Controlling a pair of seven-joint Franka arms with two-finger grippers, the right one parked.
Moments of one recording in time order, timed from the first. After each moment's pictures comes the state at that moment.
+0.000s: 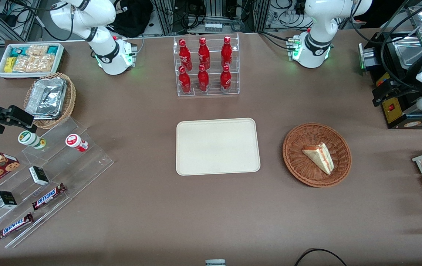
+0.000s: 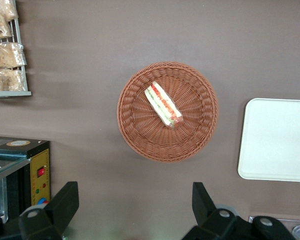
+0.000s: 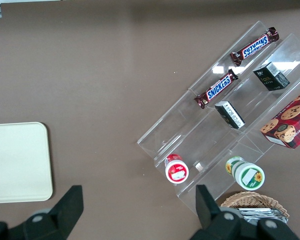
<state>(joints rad) 0.03 -0.04 -0.10 -1.56 0.02 1.52 -0.15</state>
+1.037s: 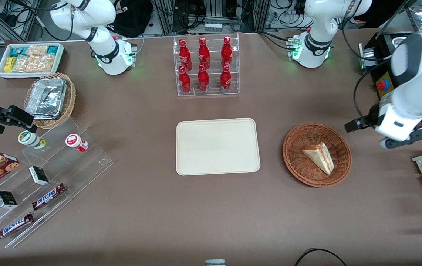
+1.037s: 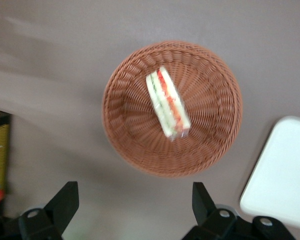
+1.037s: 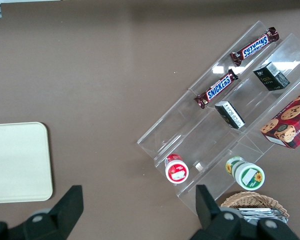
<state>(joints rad) 0.03 0.08 -0.13 -1.86 0.03 1.83 -0.45</state>
